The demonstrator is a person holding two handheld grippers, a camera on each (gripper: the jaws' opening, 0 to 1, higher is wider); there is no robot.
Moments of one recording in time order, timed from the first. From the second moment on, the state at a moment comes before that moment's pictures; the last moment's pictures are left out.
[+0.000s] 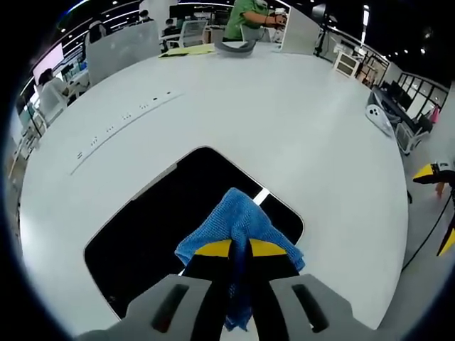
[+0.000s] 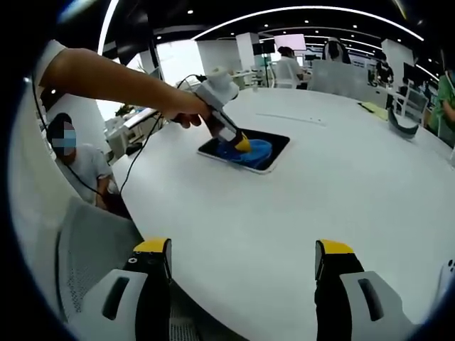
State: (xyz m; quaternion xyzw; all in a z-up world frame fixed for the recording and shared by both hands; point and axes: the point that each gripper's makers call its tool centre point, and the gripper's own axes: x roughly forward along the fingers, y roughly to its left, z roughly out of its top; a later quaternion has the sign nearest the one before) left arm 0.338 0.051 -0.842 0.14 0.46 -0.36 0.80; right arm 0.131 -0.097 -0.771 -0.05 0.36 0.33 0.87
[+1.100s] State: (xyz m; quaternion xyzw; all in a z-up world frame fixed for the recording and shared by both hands) left arm 0.344 0.051 -0.842 0.14 0.46 -0.36 0.80; right arm 0.127 -0.098 -0.775 -0.05 0.36 0.33 0.87
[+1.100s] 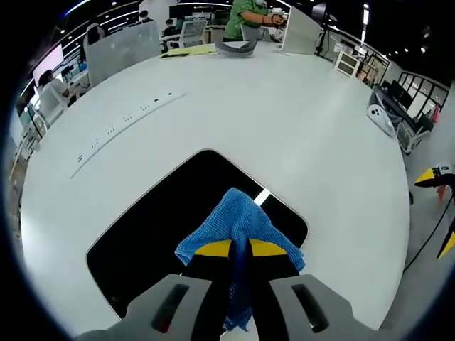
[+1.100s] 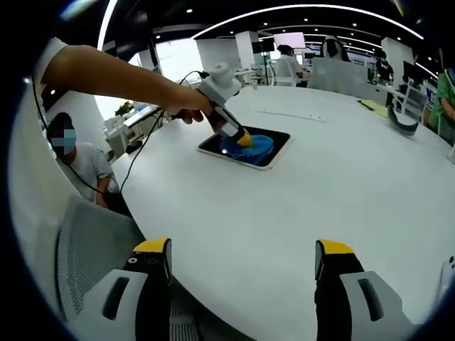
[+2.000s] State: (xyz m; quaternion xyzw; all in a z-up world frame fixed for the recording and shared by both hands) left arm 0.347 0.051 -0.842 0.14 0.46 -0.36 0.80; right arm 0.128 -0.097 -0.774 -0.05 0.36 0.33 0.87
